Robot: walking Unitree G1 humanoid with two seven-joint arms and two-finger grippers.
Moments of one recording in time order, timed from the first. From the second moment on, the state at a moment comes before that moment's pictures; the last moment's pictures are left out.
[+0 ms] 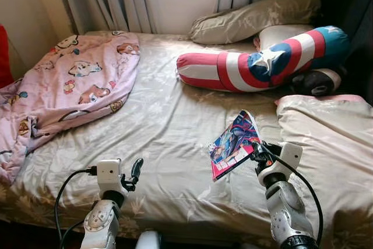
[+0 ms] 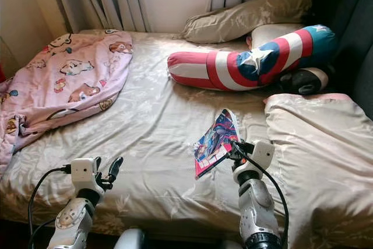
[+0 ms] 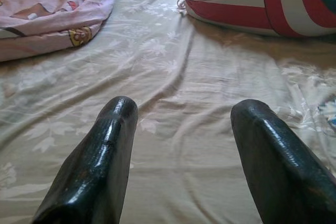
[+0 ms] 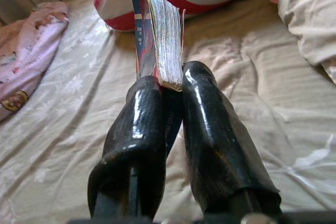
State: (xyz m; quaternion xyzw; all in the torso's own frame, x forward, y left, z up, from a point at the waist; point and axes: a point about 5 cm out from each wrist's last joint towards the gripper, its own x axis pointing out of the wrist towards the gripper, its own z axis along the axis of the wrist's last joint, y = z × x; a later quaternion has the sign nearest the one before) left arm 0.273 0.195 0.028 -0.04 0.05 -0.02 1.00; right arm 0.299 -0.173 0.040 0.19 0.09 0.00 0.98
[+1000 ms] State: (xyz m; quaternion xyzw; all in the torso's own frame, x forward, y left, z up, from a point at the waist) left arm 0.275 0.195 0.030 -0.04 0.05 -0.03 1.00; right arm 0.300 -0.165 0.038 0.21 0.08 0.02 0.97
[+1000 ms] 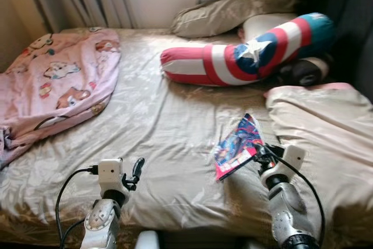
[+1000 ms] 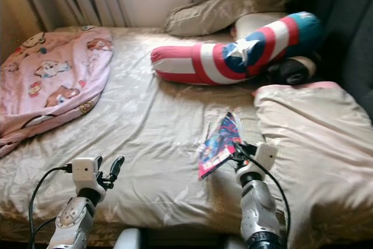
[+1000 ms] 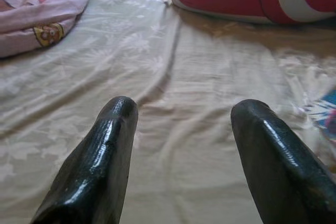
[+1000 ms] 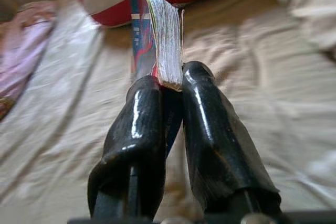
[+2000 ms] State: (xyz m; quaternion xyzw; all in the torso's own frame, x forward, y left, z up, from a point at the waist) left arm 0.235 0.210 0.031 0.00 0.06 -0.04 1.00; right arm 0.317 -0.188 0.033 0.49 0.06 -0.04 0.87
